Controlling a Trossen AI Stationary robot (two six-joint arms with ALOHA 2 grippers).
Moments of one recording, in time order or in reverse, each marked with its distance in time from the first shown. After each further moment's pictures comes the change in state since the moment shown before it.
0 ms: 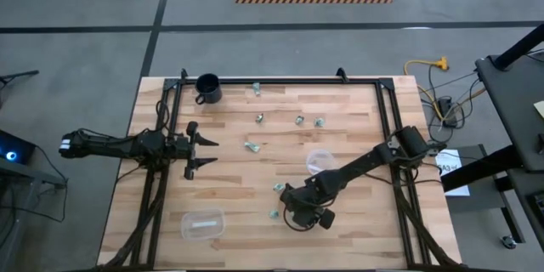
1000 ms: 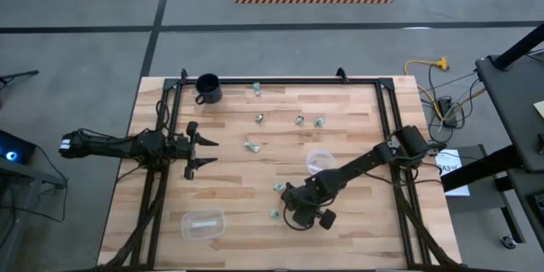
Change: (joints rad) left arm 0.000 0.000 0.000 0.000 0.000 0.000; right arm 0.000 -0.030 -0.010 -0.013 -0.032 0.055
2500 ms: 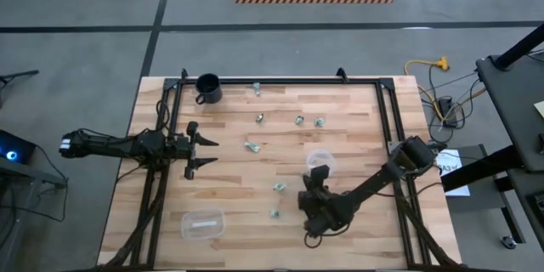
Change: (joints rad) left arm 0.000 0.000 0.000 0.000 0.000 0.000; right arm 0.212 -0.028 -0.004 -0.316 1.253 0.991
